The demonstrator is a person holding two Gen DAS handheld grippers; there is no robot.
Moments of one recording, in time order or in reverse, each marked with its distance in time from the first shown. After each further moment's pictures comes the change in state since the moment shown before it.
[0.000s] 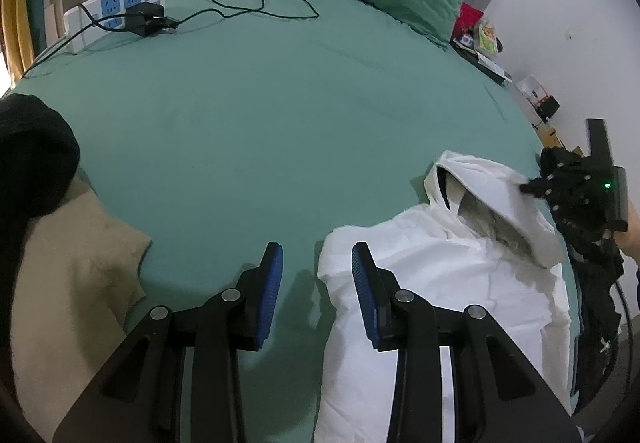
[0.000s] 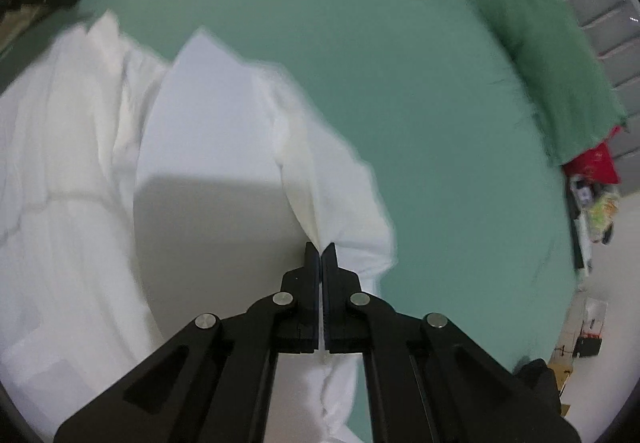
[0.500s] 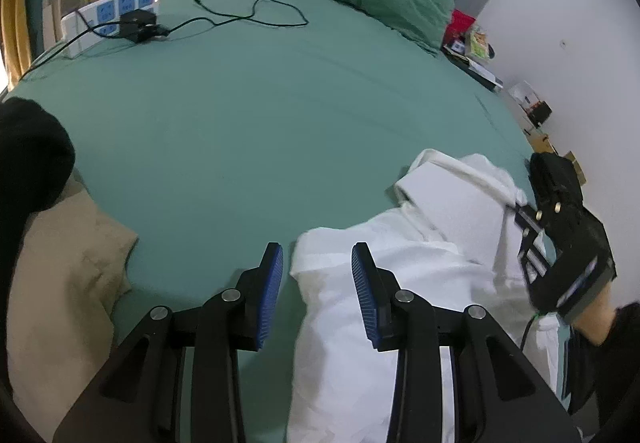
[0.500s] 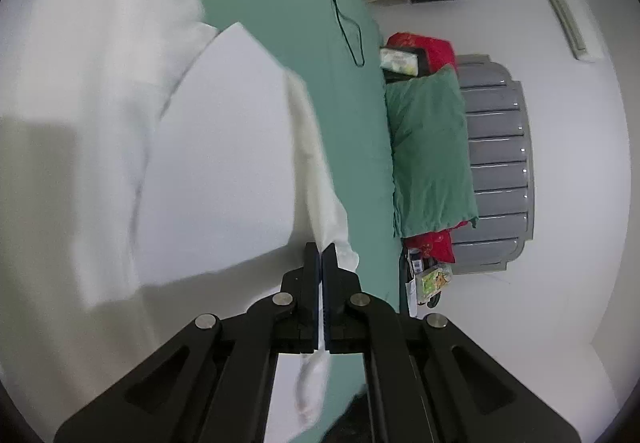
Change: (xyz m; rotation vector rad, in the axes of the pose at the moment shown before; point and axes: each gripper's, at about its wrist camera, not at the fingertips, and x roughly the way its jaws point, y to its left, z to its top) left arm -0.011 -0.019 -0.006 0.013 -0.019 -0.034; right arm -0.003 0.160 -0.048 -0.328 -0.105 -0.677
